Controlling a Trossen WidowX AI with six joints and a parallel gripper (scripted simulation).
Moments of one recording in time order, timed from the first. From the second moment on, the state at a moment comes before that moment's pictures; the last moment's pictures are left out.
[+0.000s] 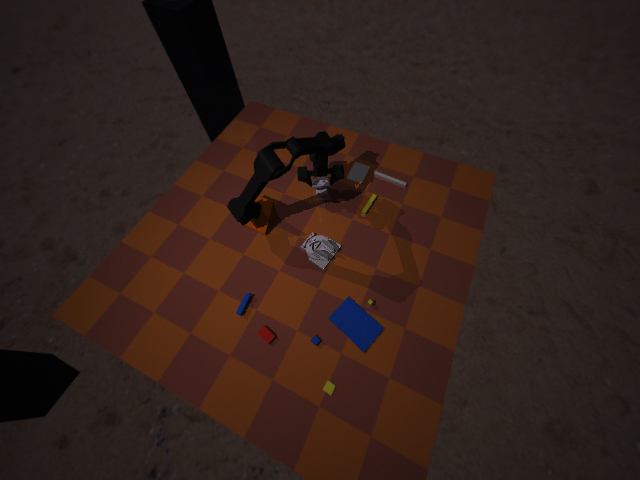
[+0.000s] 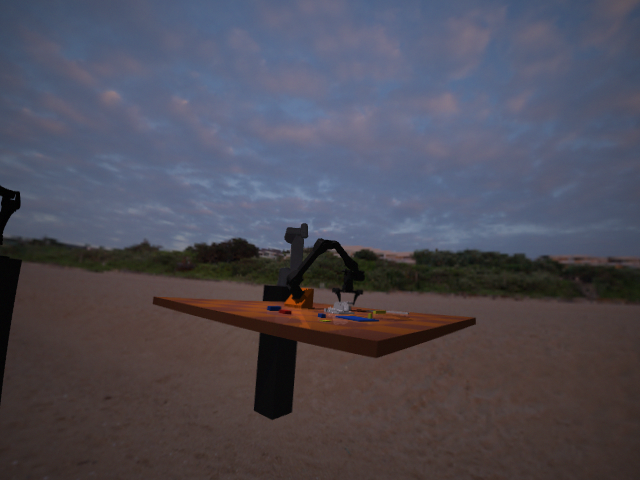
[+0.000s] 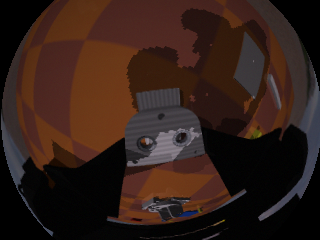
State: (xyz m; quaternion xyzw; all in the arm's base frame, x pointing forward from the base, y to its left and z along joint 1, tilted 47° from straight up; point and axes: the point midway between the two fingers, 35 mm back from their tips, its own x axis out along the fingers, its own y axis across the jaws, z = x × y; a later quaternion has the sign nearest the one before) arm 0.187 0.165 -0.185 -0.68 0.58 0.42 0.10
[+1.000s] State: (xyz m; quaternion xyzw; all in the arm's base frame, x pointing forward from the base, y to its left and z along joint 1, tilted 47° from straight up) arm 0.200 0.199 -0.136 -0.68 0.61 0.39 0.16
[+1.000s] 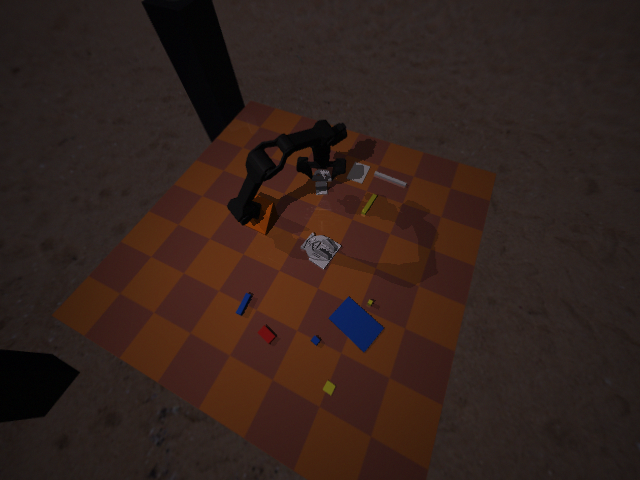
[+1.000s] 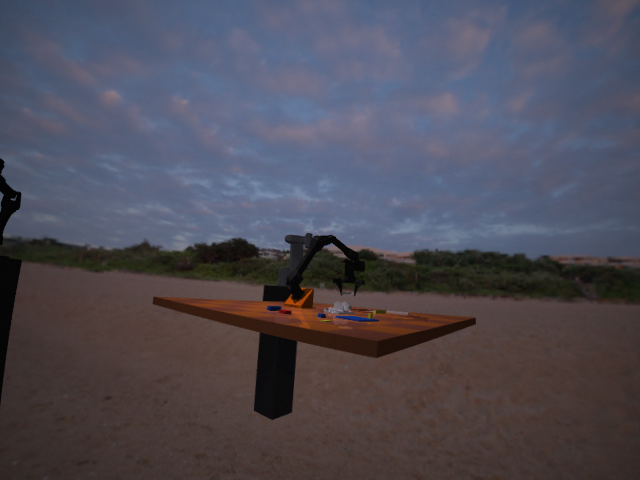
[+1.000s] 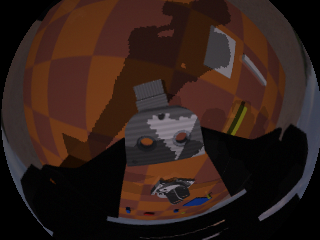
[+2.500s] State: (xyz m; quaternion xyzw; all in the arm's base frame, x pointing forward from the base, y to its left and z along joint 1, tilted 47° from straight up) arm 0.261 0.123 -0.045 -0.52 0.71 0.06 0.47
